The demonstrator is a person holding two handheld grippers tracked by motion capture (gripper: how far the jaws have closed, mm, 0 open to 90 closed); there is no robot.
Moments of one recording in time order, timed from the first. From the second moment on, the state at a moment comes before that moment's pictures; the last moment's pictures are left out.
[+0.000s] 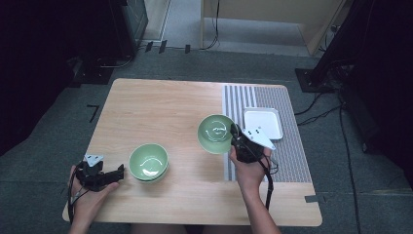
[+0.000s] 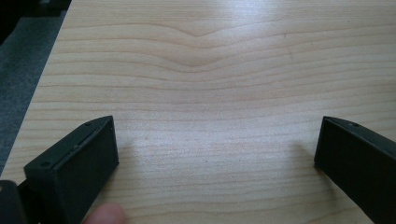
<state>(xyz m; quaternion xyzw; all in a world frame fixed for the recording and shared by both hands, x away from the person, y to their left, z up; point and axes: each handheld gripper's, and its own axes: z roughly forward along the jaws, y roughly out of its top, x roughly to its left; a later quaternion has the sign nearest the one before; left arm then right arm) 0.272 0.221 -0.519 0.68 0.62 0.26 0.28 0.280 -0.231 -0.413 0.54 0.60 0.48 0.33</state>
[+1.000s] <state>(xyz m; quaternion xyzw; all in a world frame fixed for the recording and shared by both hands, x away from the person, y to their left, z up) 0.272 0.221 -0.519 0.68 0.62 0.26 0.28 0.318 -0.318 -0.434 0.63 0.55 0.43 0.34</state>
